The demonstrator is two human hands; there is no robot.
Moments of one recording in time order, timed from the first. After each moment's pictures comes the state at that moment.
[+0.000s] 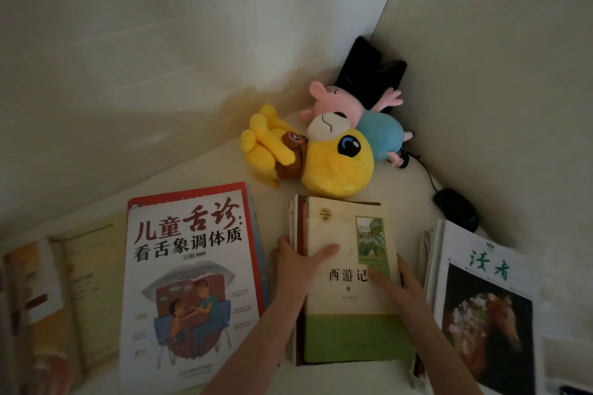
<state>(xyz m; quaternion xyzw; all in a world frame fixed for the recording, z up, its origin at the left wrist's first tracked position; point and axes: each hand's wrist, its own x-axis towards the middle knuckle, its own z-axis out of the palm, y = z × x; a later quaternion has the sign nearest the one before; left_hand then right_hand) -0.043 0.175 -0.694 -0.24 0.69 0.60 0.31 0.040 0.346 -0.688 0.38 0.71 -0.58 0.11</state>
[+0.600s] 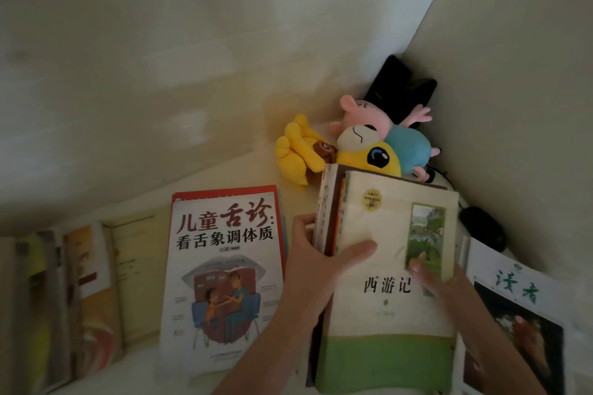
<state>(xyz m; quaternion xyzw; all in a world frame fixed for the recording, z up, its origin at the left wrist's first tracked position) -0.025 0.136 -0.585 -0.13 0.64 0.73 0.20 0.022 0.336 -0.598 0.29 0.77 -0.56 0.12</state>
